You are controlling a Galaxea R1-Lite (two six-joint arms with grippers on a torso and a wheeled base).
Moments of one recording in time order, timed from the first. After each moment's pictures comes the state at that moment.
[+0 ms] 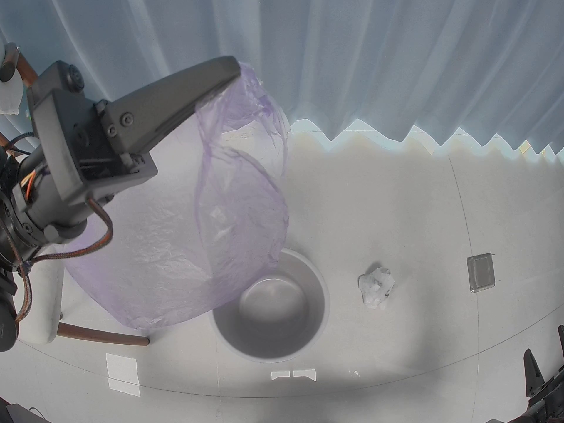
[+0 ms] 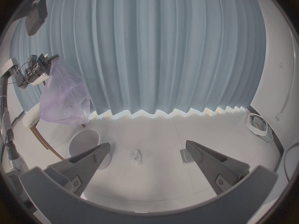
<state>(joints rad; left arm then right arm) -0.62 1.38 -0.75 -1.12 -0.60 -0.70 0.00 0.02 -0.02 0.00 0.04 0.00</state>
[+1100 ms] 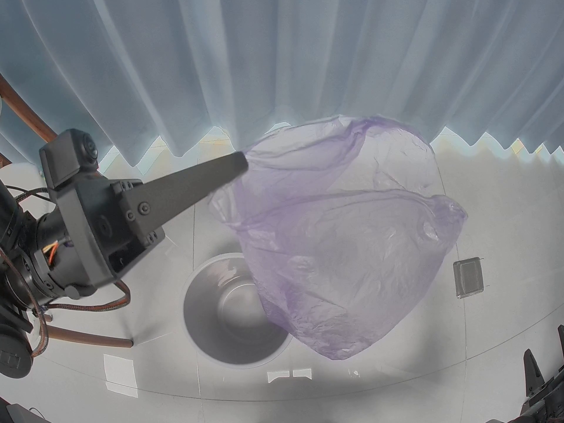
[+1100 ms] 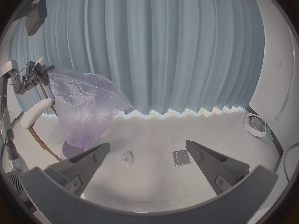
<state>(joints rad) -0.63 1.38 -0.57 -1.18 -0.60 -0.68 0.00 0.02 -0.02 0.00 0.04 0.00</state>
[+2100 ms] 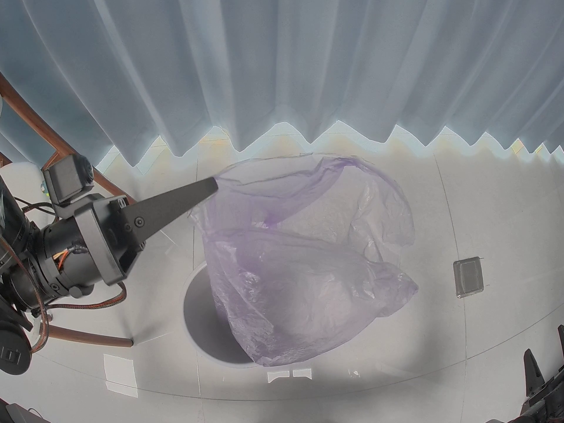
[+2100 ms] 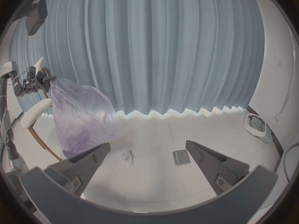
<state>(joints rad) -0.51 1.37 -0.51 -1.13 -0.60 -0.60 0.00 0.02 -0.02 0.00 0.04 0.00</state>
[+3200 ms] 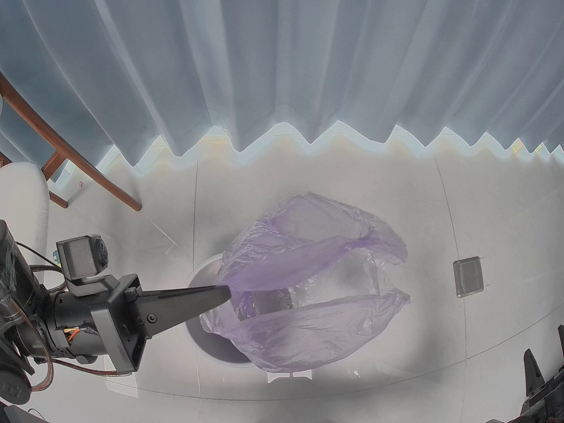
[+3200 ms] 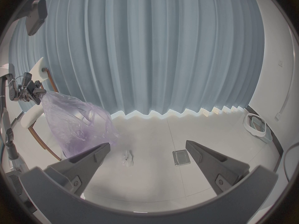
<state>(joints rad) -0.61 1.30 -0.34 -1.01 -0.59 -0.59 0.00 0.02 -0.02 0.00 0.04 0.00</state>
